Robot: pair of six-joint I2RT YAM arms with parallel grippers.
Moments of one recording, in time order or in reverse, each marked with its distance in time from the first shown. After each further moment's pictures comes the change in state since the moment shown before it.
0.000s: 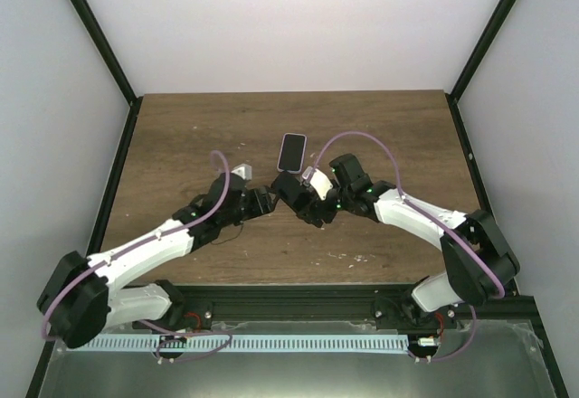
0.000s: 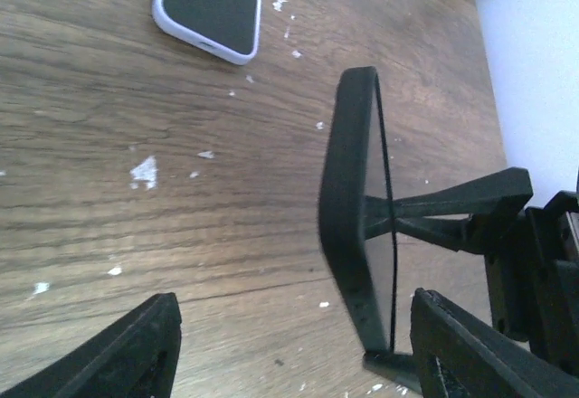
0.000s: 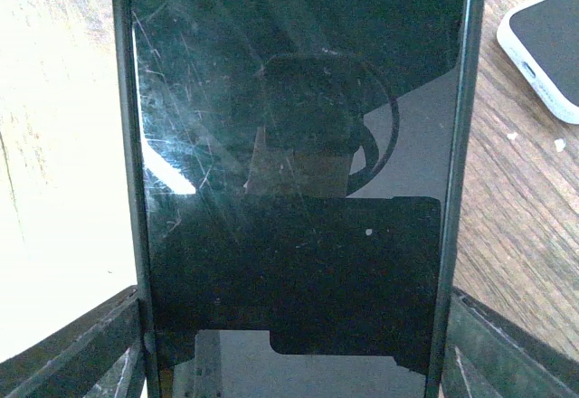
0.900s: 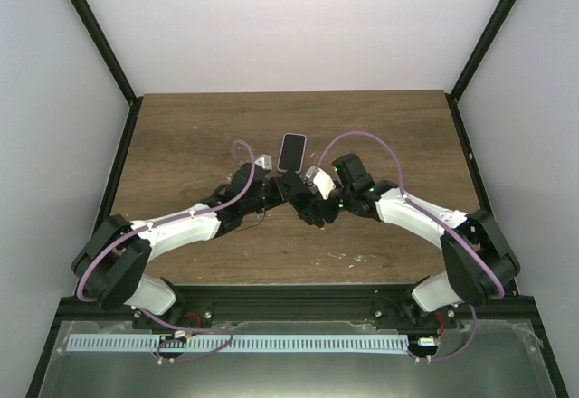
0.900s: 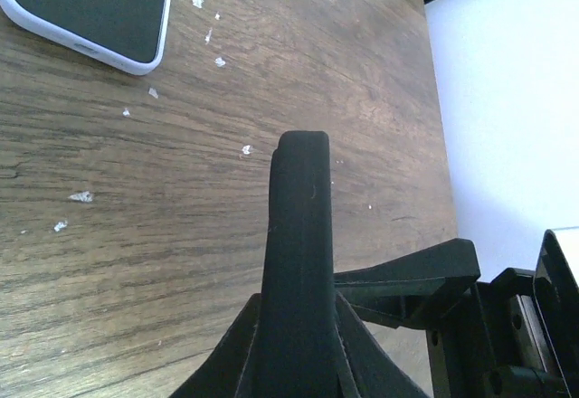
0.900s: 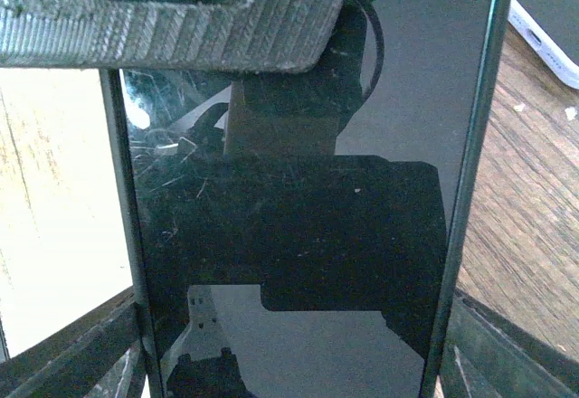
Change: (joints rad) left arm -0.036 0.312 0.114 0.288 0.061 -0.129; right arm -0.015 -0.001 -0.004 -0.014 -0.032 0.047
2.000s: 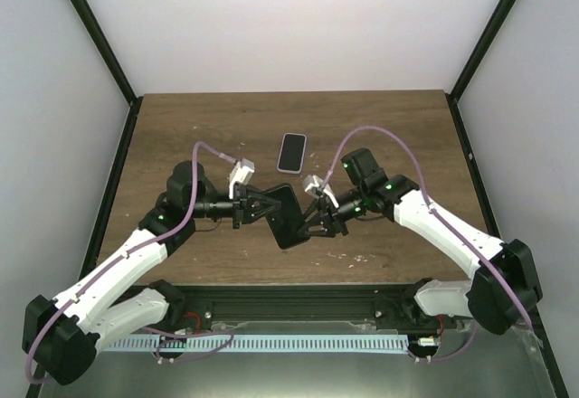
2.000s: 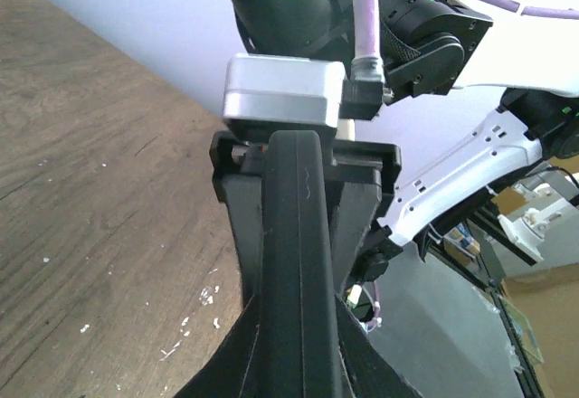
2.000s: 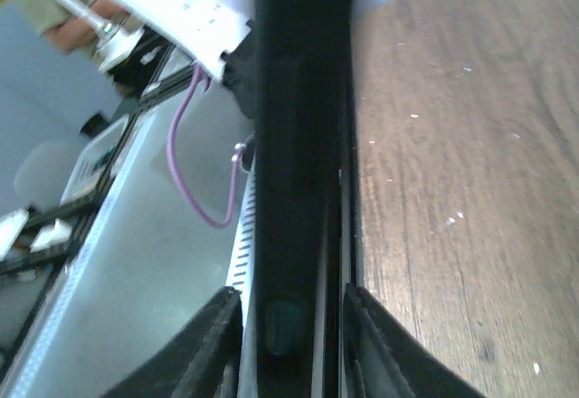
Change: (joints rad) left arm 0.172 -0.514 -0.053 -0.154 0.785 0.602; right arm -0.013 -0.192 0.107 -0.338 -0.671 -0.141
